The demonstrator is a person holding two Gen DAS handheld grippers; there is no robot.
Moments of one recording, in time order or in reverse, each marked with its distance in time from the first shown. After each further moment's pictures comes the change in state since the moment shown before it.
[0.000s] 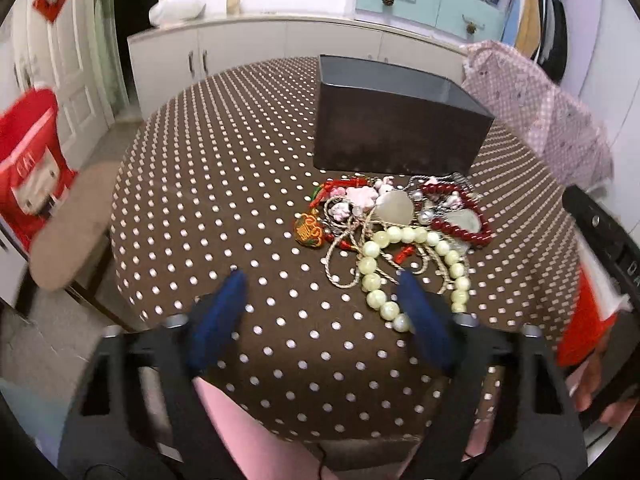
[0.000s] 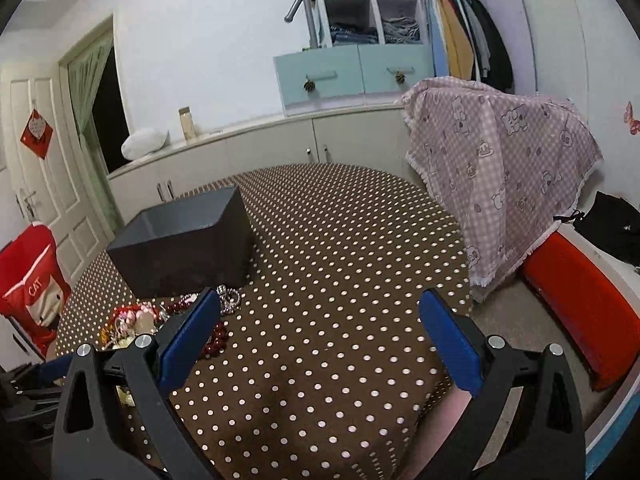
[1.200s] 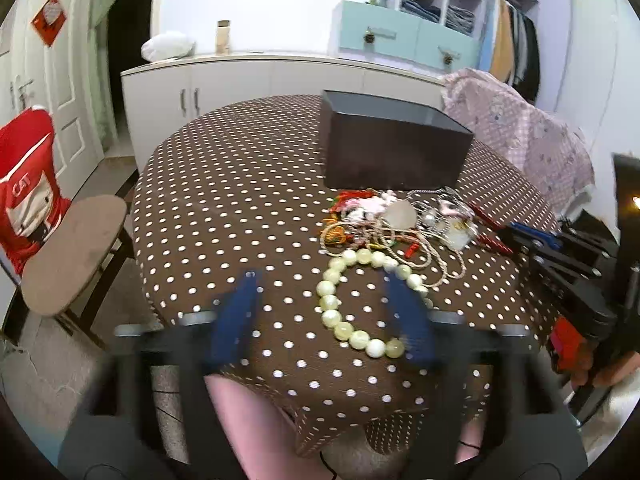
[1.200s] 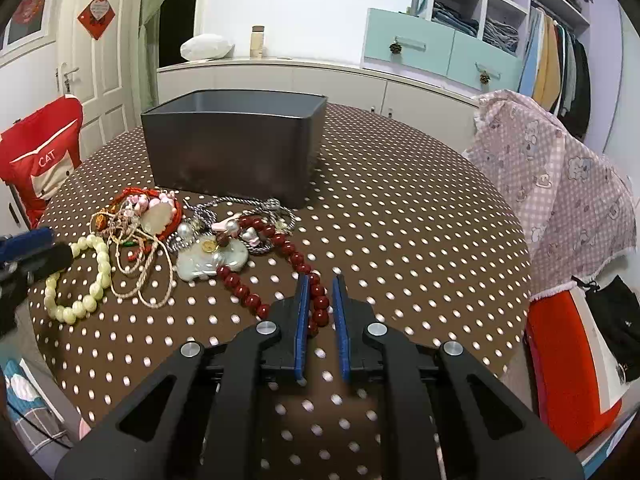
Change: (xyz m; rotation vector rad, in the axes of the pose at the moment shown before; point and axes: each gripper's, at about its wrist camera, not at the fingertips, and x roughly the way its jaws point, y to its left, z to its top) left arm -0.021 0.036 -0.023 -0.009 -0.168 -0.089; right arm 0.027 0.034 -0.032 -0.337 0.162 0.060
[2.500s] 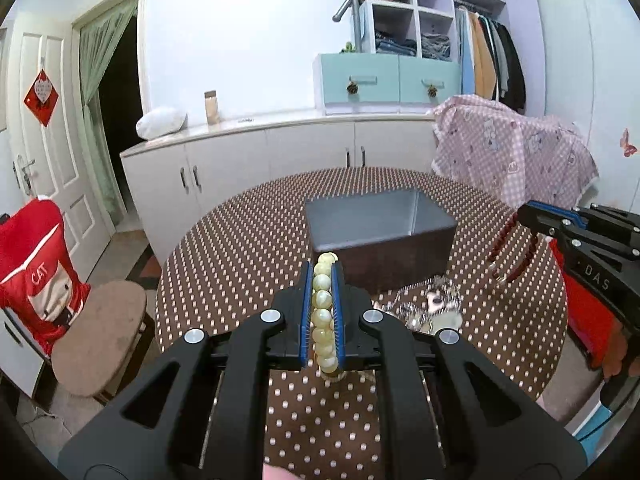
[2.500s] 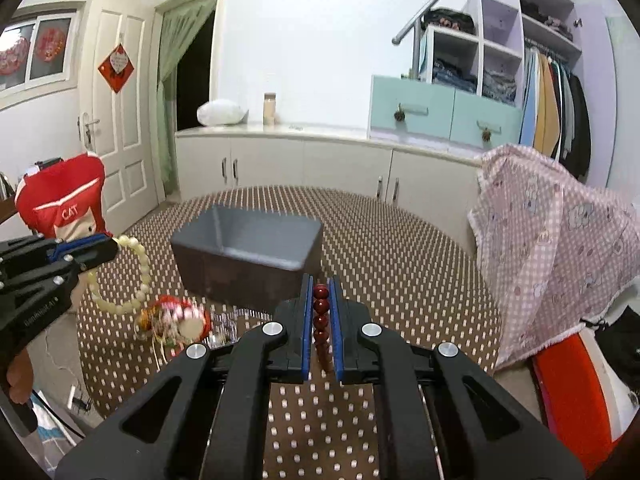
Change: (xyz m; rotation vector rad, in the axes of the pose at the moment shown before) left arm -0.022 -0.034 0.069 0.179 -0.180 0.042; right arm -0.053 -0.009 0.065 0.000 -0.260 0.069
